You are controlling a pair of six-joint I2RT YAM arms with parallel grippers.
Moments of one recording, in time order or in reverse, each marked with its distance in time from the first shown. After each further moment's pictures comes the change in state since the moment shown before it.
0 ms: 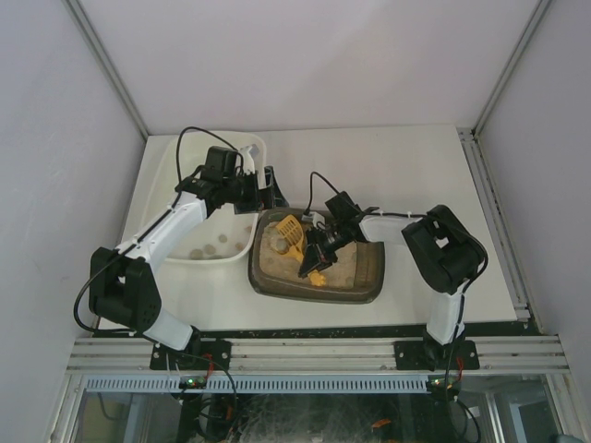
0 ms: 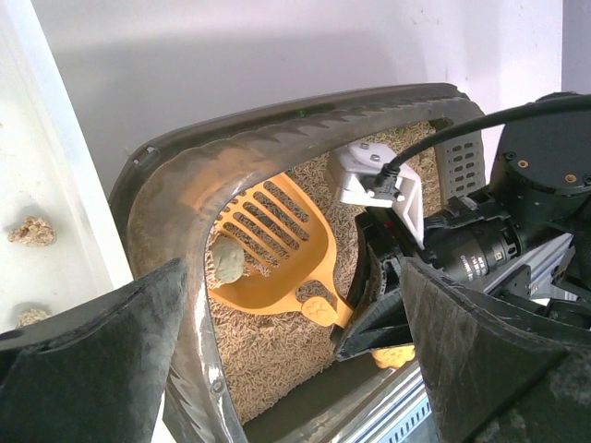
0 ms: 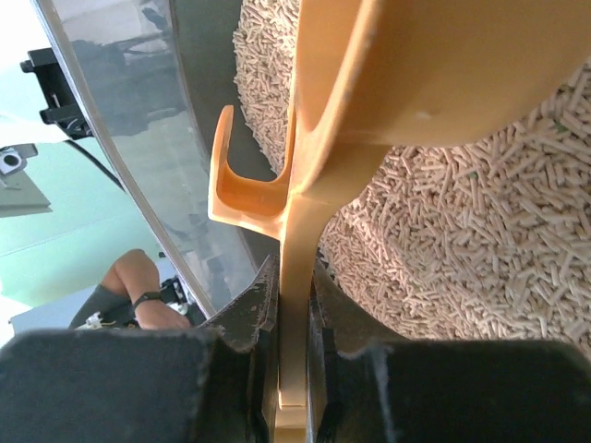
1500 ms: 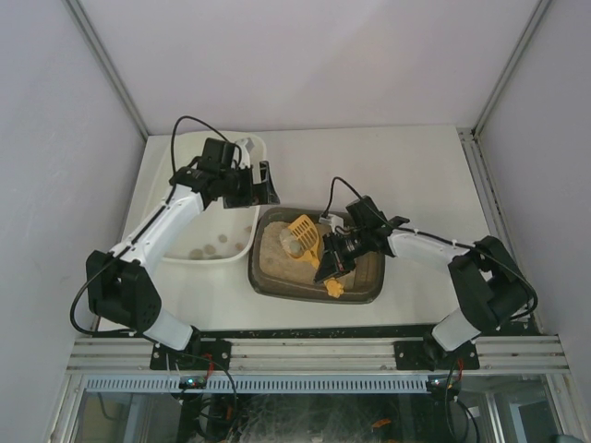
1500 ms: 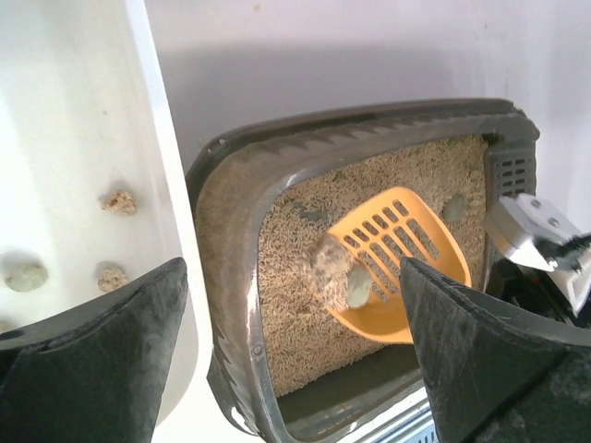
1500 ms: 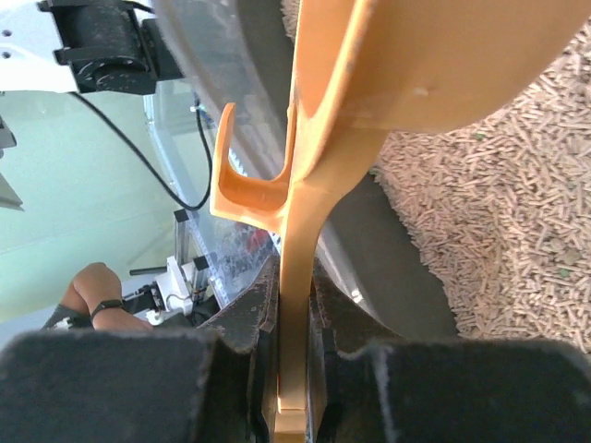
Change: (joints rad) left arm 0.000 0.000 0.106 -0.165 -0.143 0.052; right arm -0.024 -0.341 -0.210 -0.077 0.073 -0.033
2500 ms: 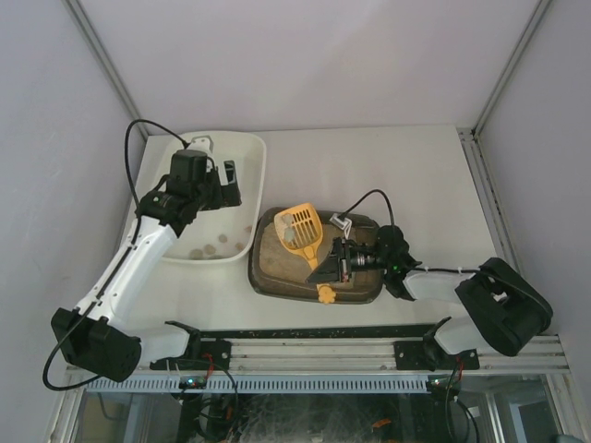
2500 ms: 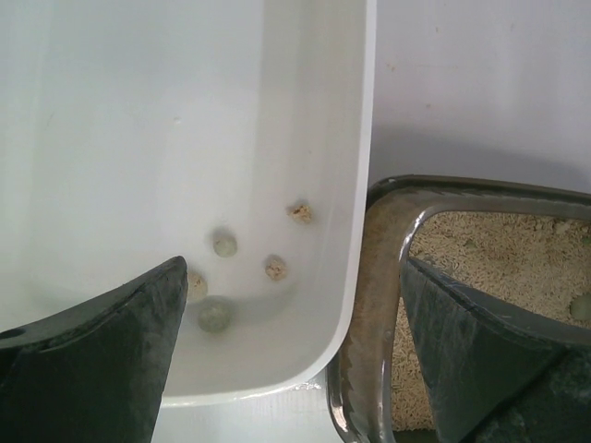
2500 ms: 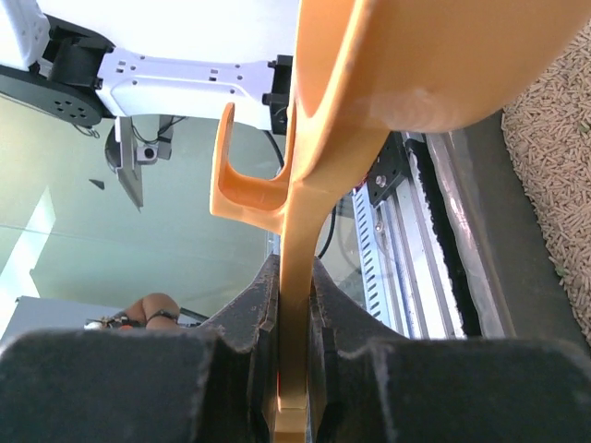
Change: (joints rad) left arm 0.024 -0.294 -0.110 -0.008 -0.438 0.059; right arm 0.052 -0.199 -0.462 1.224 -0.047 0.679
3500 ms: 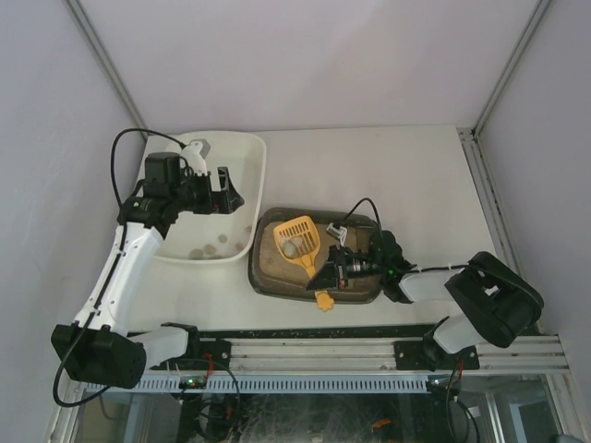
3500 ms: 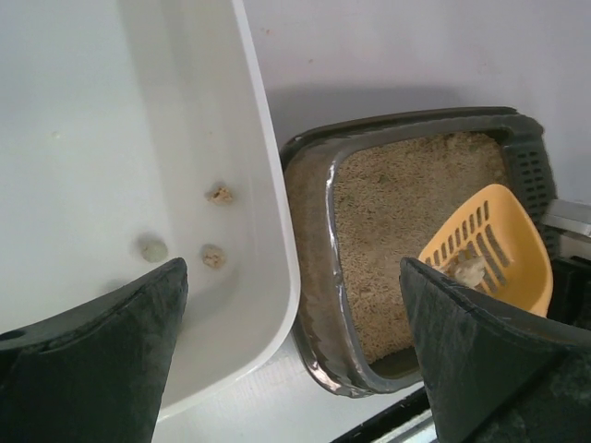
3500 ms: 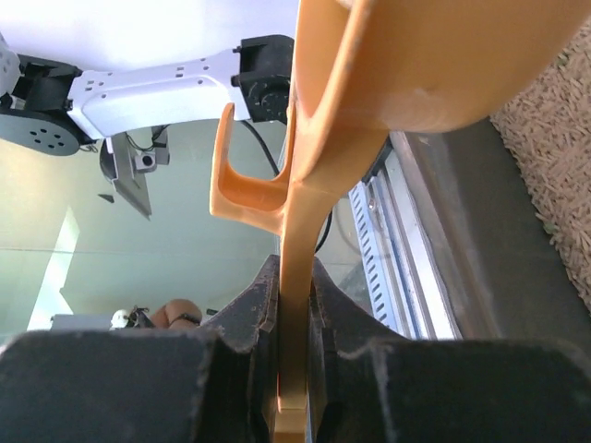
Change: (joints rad) left arm 0.178 -0.054 -0.041 0.013 0.484 0.148; right arm 0.027 0.094 -0.022 0.038 0.047 0.057
